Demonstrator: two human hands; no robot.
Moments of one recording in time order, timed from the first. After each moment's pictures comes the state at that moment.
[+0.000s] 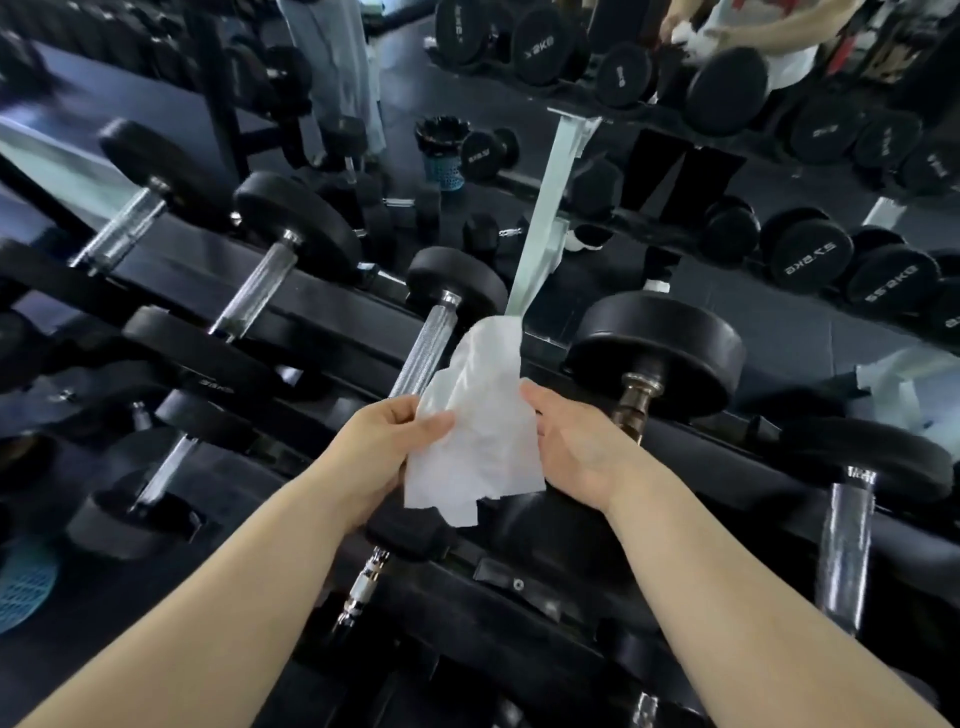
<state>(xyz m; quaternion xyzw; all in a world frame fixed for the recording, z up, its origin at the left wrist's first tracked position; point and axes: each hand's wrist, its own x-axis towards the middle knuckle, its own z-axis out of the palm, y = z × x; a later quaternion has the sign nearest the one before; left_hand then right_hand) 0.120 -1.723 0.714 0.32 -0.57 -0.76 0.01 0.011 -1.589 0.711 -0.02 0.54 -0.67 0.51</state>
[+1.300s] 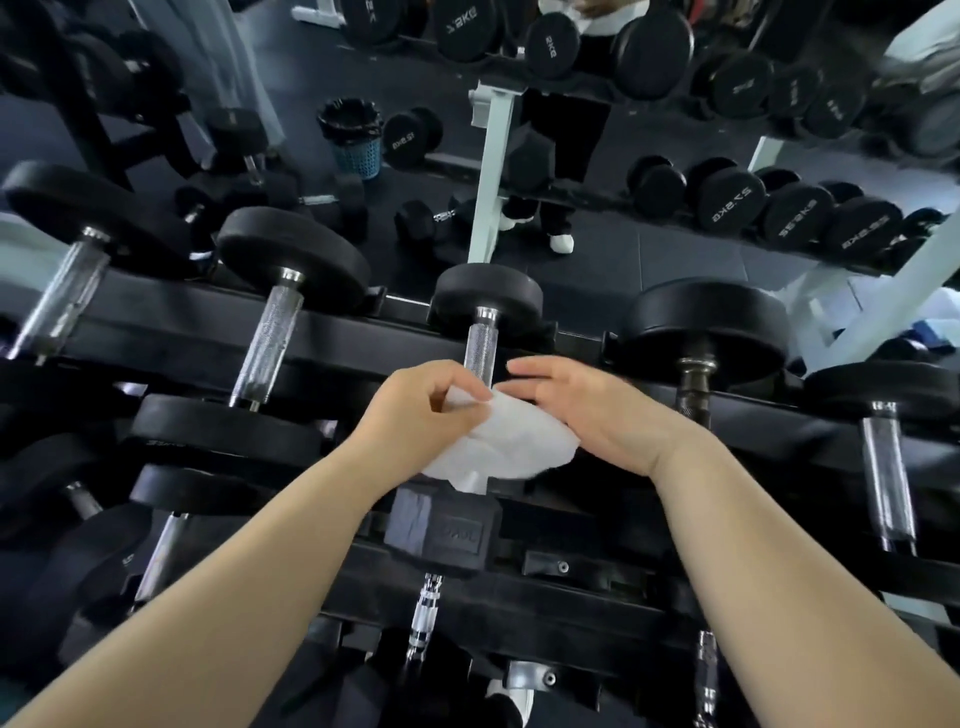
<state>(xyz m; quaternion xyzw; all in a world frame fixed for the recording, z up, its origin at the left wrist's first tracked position) 0.105 -1.830 0.726 0.11 -0.83 -0.55 0.01 0.026 -1.662 0.728 -0.15 0.68 -0.58 0.43</state>
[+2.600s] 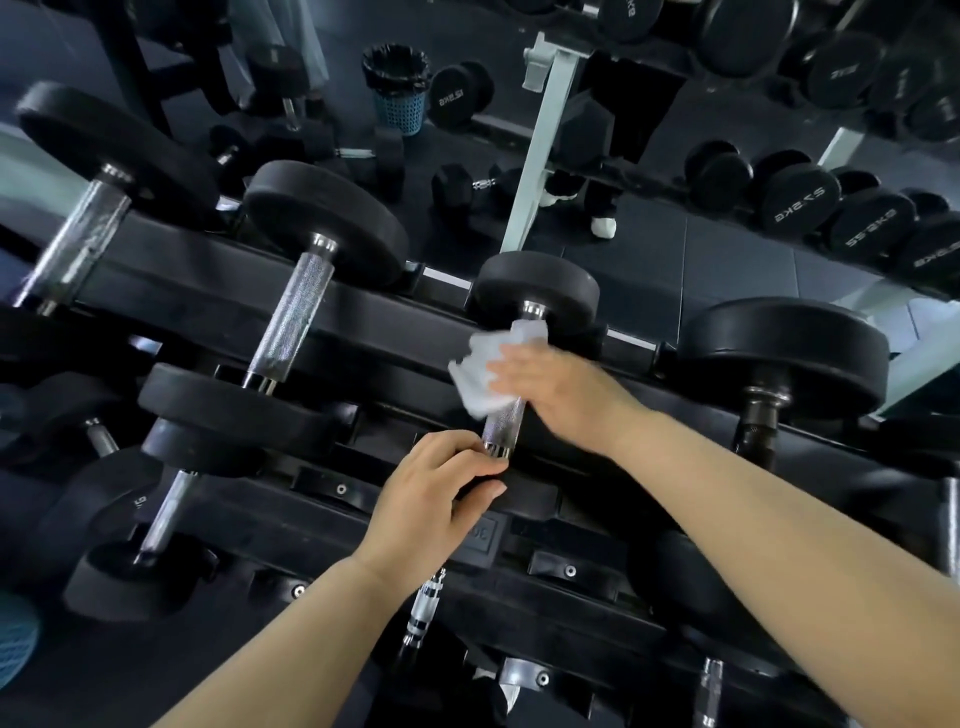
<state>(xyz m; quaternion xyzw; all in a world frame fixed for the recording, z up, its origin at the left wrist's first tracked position) 0.132 -1.828 0.628 0.00 -0.89 -0.40 0.20 -0.032 -1.713 0.652 -0.60 0.79 -0.13 -0.03</state>
